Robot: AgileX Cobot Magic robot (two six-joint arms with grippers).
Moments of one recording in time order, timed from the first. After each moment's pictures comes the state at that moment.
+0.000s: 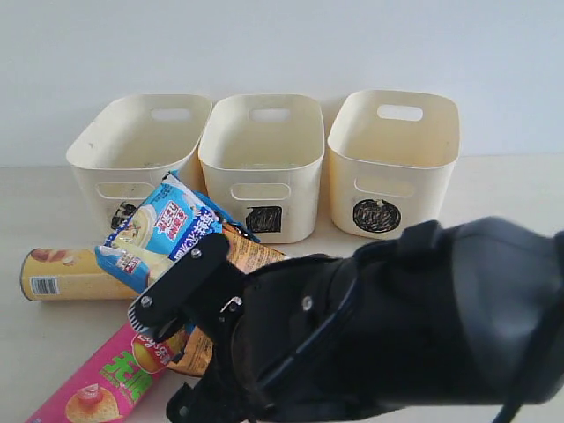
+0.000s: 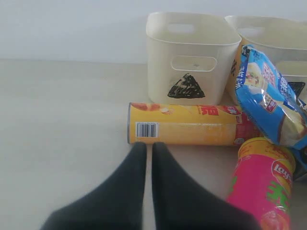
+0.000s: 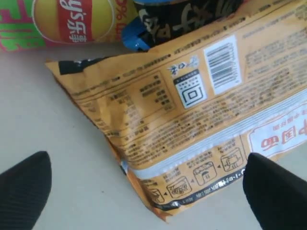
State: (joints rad) left arm -0.03 0.00 0.00 -0.03 0.31 -0.01; right arm 1.16 1.76 -1.02 -0.79 0.56 0.84
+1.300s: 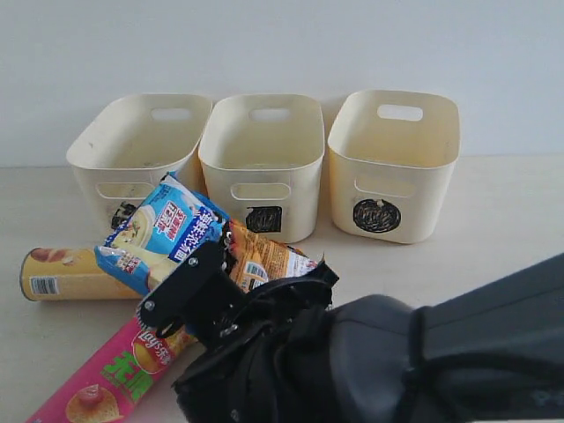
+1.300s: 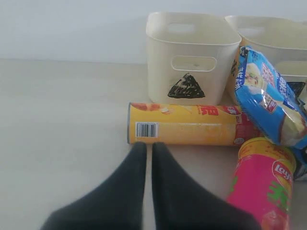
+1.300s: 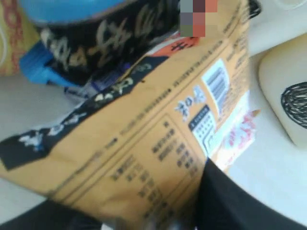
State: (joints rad) left arm -0.03 0.00 0.00 -0.03 0.31 -0.01; right arm 1.21 1.90 -1.06 -1.23 0.80 1.33
